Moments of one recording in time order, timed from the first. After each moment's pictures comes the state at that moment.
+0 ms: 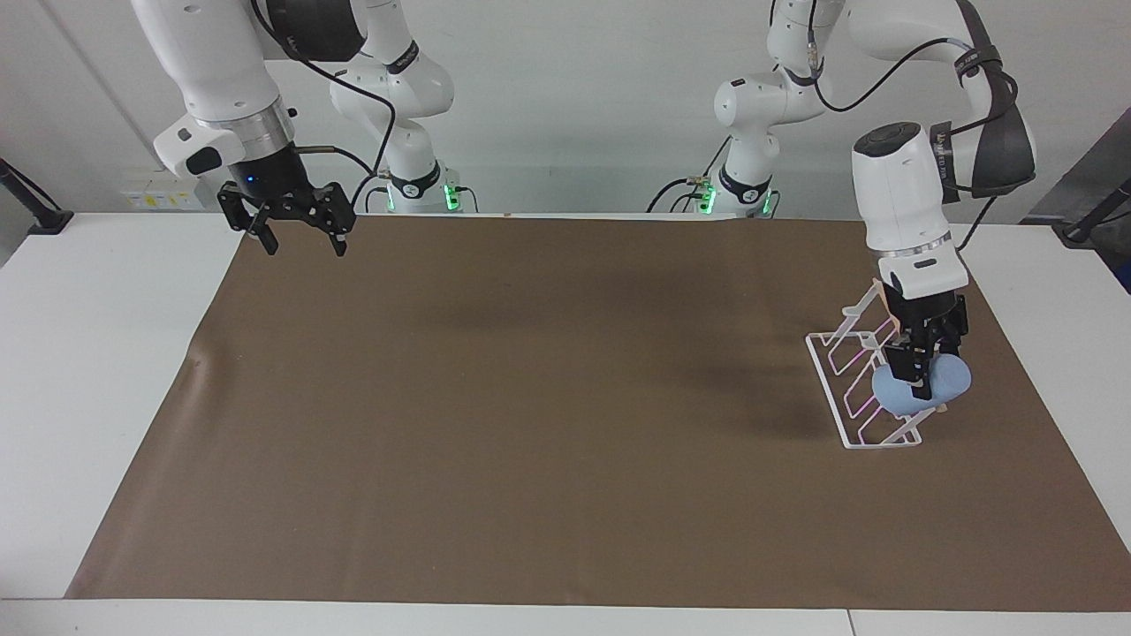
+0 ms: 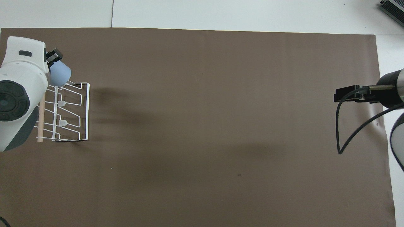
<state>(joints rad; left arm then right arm) 0.15 0.08 -0.23 -1.97 0.76 2.51 -1.16 0.11 -0.05 -0.10 -1.69 0.00 1.74 0.06</state>
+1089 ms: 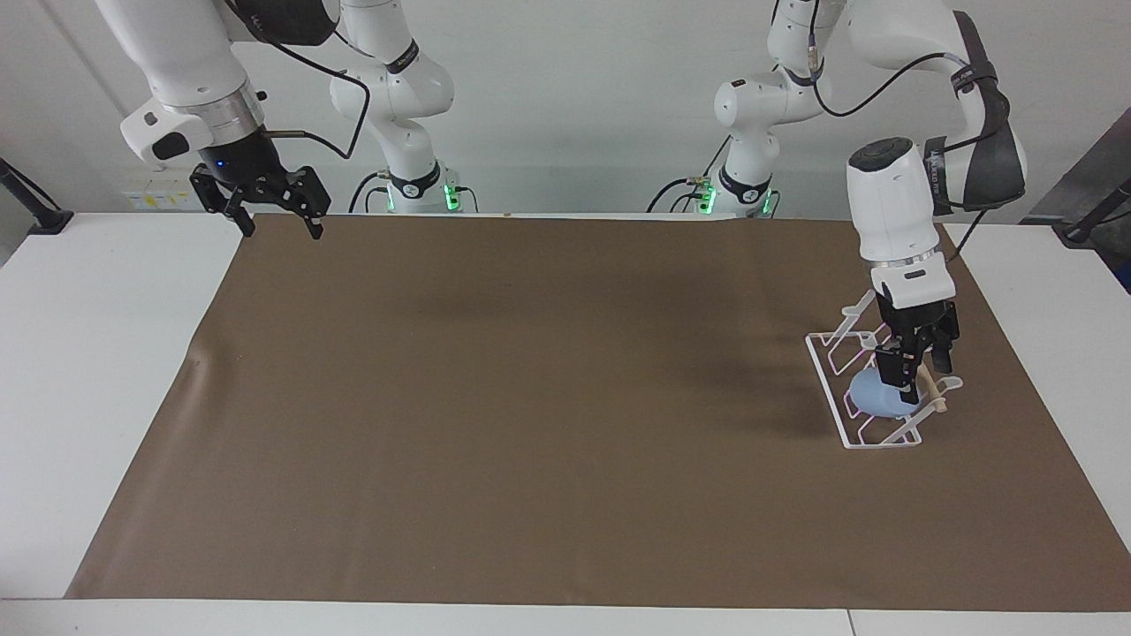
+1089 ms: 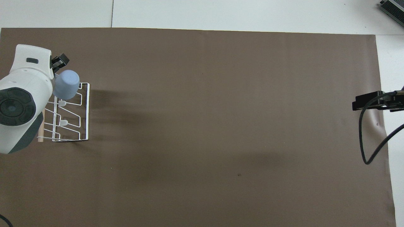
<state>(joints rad) 0.16 0.08 -0.23 -2.02 0.79 2.55 -1.18 0.11 -0.05 -0.14 -1.61 -0.01 1.58 0.02</state>
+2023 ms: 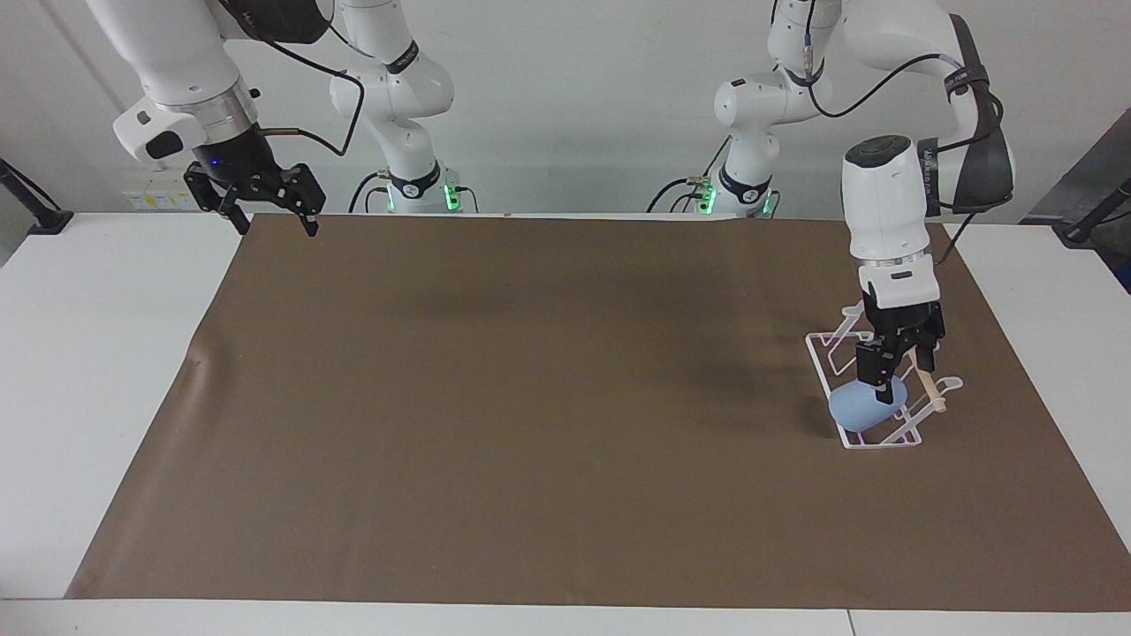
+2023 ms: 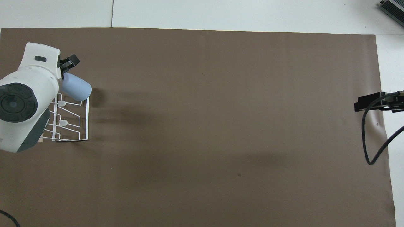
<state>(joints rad) 0.13 0.08 -0.25 -1.99 0.62 2.50 -1.04 0.11 -0.05 -0.15 -1.61 -0.01 1.57 0.00</state>
